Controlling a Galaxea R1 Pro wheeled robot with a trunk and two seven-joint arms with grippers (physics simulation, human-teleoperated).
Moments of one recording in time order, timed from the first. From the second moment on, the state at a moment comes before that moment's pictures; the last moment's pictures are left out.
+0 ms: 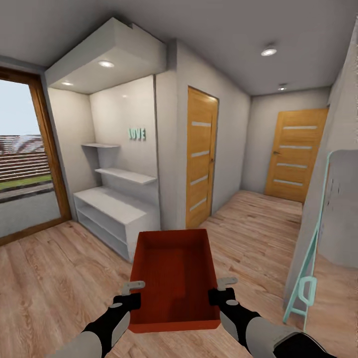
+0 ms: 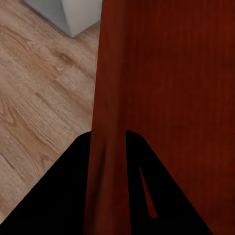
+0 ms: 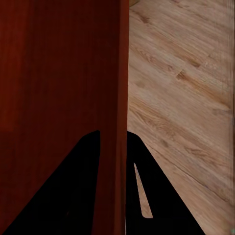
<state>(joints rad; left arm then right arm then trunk) -0.62 -0.08 -0.04 -0.26 0.11 0.02 0.16 -0.74 0.13 0.33 -0.02 -0.23 -0.15 -0.14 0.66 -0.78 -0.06</state>
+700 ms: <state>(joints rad) -0.62 -0.08 -0.04 -0.26 0.11 0.02 0.16 -0.74 0.13 0.33 -0.02 -0.23 -0.15 -0.14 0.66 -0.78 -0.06</state>
